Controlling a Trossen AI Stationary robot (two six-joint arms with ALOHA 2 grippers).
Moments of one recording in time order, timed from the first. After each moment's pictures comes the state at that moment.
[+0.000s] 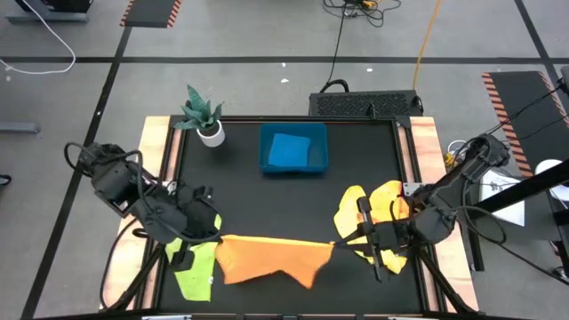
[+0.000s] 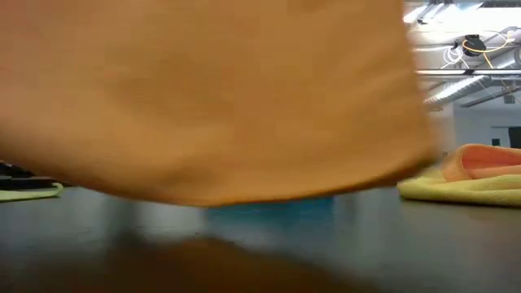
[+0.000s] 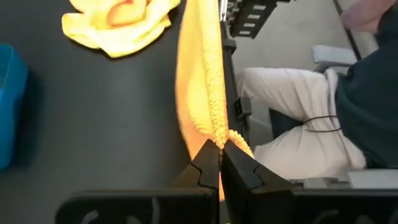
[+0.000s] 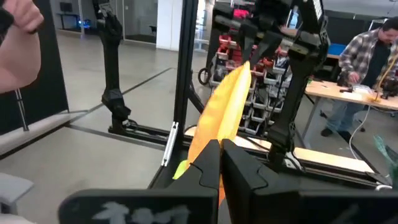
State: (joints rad) left arm -0.63 1.53 2.07 -1.37 -0.18 -0.54; right arm 0.74 1.20 1.10 0.03 0.52 -0.06
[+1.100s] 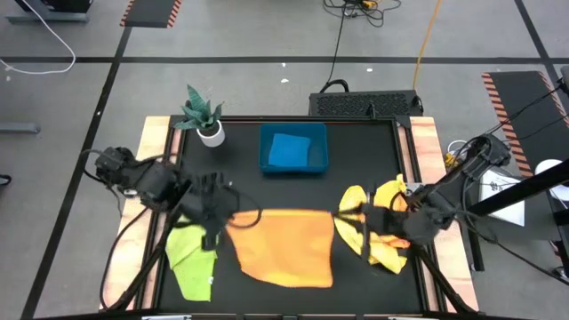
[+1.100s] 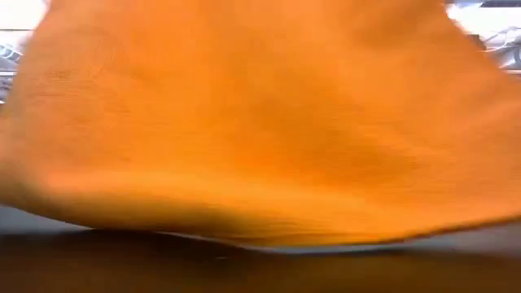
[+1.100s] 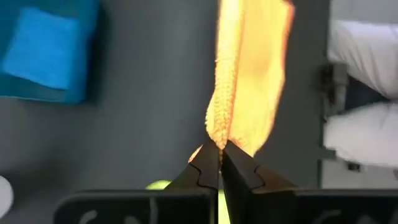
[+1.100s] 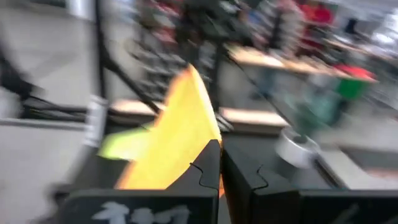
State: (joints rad) left arm -0.47 1.63 2.06 -1.58 -0.20 -0.55; right arm 0.70 1.18 1.11 -0.19 0.85 0.06
